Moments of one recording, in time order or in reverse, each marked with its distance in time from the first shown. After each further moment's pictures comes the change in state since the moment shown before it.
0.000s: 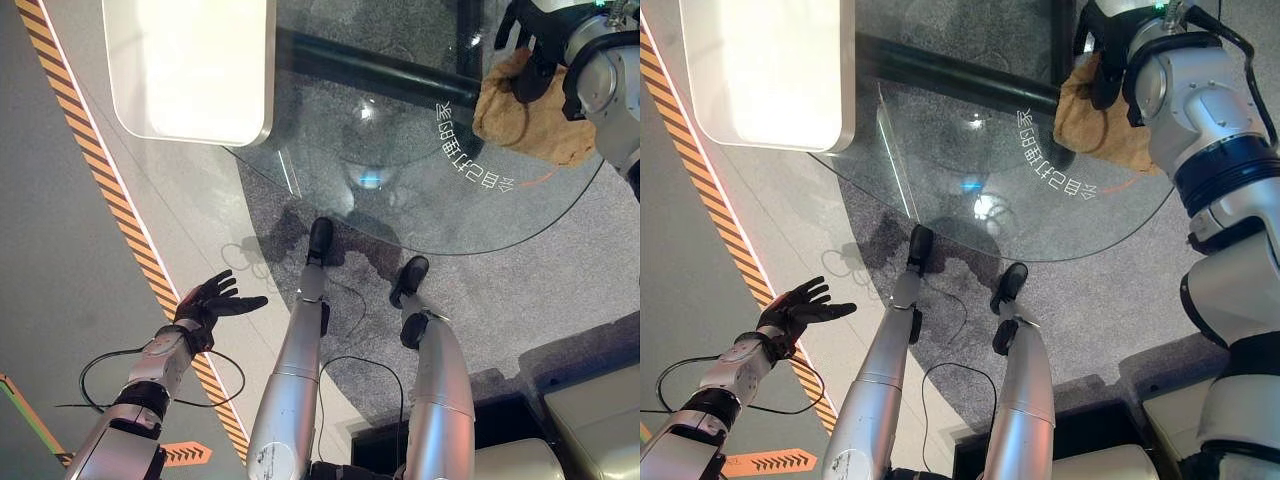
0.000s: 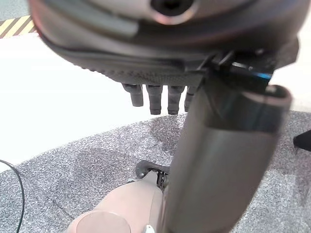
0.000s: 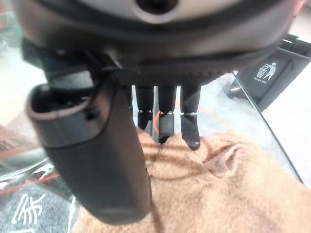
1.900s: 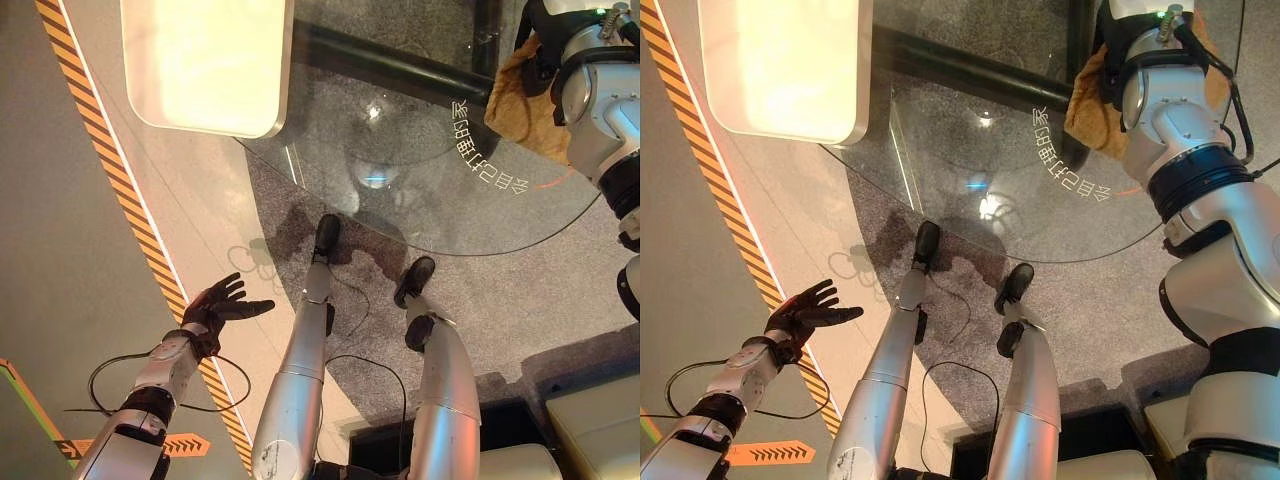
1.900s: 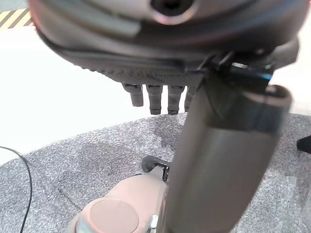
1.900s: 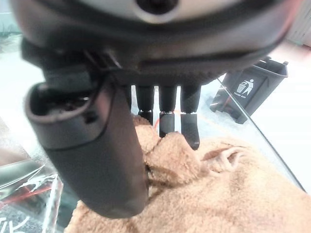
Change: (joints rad) left arm 0.045 -0.032 -0.009 -0.038 -0.006 -0.022 -0.013; right arm 0.022 0.076 0.016 0.020 -0.001 0.212 -0.137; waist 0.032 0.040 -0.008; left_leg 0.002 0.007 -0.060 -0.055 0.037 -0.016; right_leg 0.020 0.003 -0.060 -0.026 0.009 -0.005
